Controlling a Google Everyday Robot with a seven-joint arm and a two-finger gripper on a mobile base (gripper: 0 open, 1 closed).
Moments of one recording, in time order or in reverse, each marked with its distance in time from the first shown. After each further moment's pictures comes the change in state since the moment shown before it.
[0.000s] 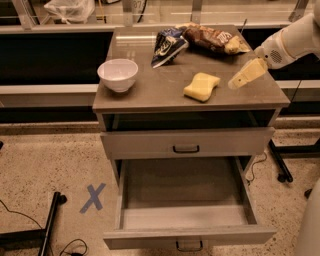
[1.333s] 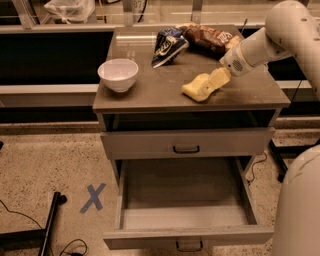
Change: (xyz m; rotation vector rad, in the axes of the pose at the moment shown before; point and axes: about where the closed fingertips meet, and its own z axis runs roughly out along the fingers) arm -0.036 0.040 0.087 -0.118 -0.019 -0.039
